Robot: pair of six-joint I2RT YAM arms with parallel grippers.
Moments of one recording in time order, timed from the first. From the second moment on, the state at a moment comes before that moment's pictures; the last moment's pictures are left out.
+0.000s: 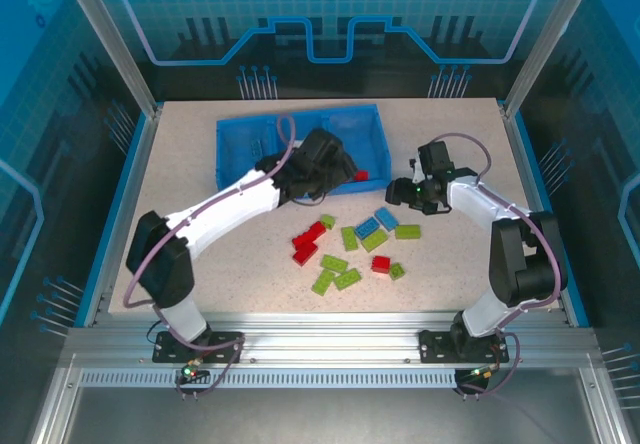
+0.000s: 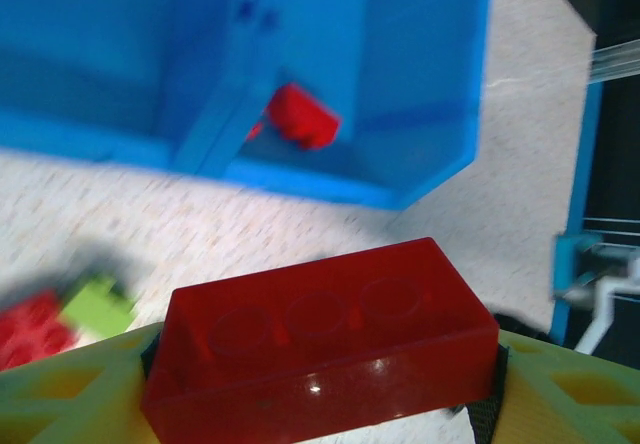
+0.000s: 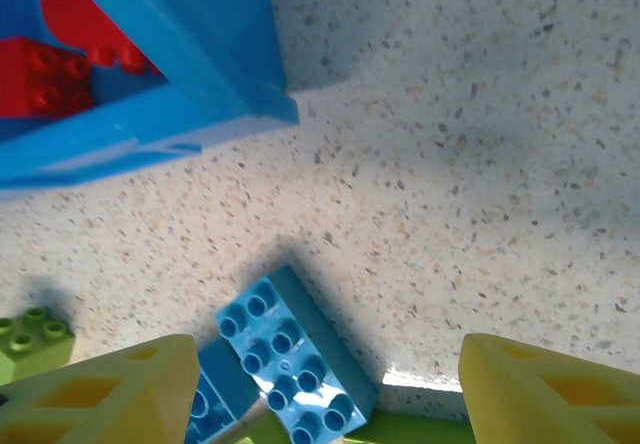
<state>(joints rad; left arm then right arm) -0.69 1.75 1.52 -0.57 -0.08 -1.13 0.18 1.61 1.02 -0.52 -0.21 0.37</state>
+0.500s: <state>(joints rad) -0.56 2.24 2.01 -0.57 0.13 -0.93 0.28 1.65 1.02 -0.56 -0.18 0.24</state>
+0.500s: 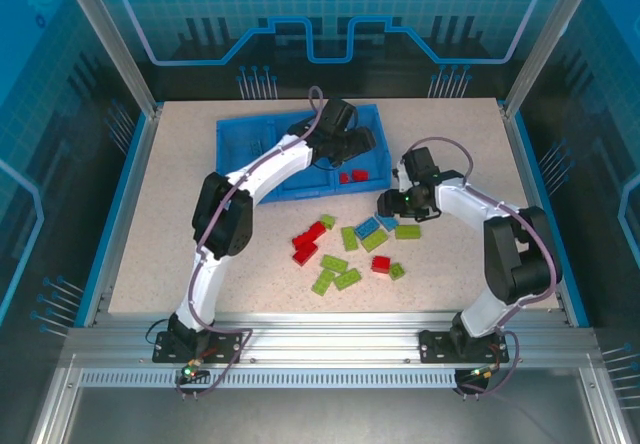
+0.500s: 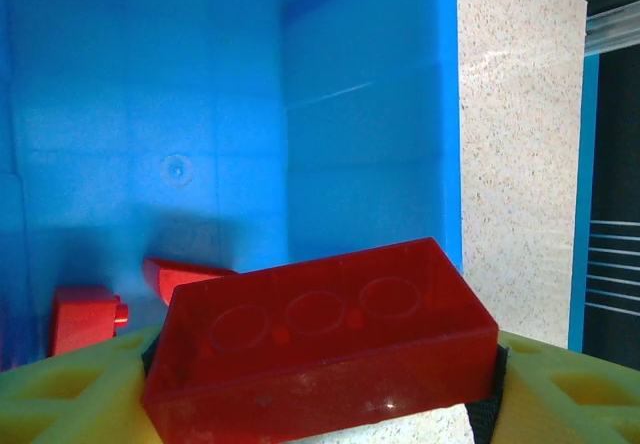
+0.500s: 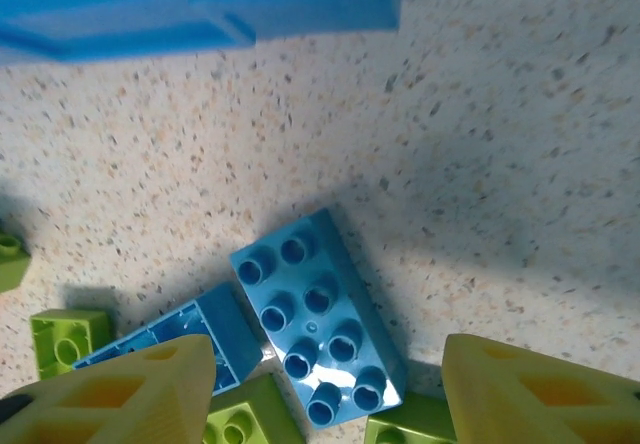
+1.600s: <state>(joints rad) -0.56 1.93 1.76 -0.42 0.19 -0.98 0.36 1.77 1.11 -0.72 -0.05 0.05</state>
